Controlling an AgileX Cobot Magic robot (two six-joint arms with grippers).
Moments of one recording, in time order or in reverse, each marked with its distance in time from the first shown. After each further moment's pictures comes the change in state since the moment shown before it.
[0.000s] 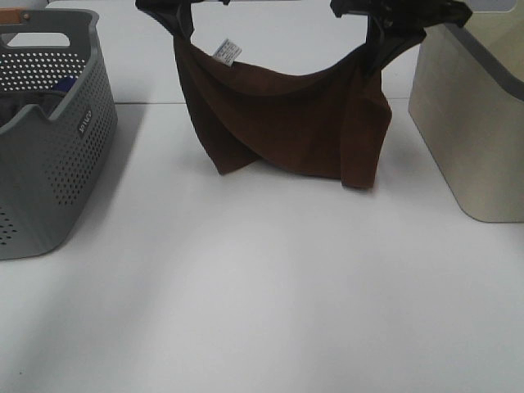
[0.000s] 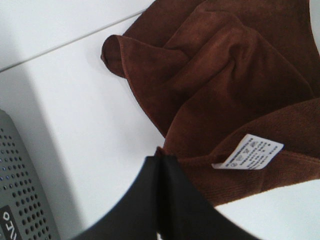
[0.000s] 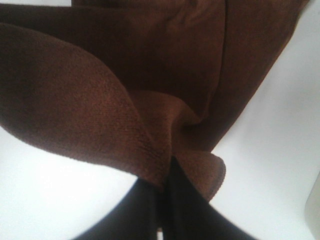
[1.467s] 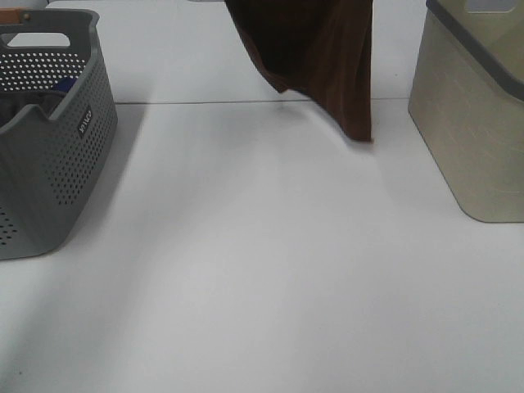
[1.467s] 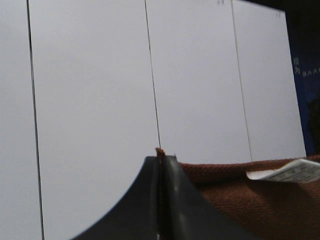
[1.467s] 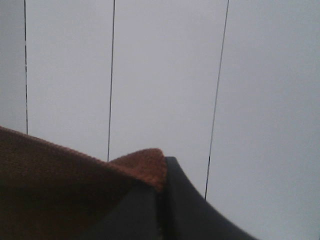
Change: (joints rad) left arm 0.079 -0.110 -0.084 0.051 -1.391 0.100; right arm 0.000 -0.239 -0.141 -0.116 -1.096 -0.084
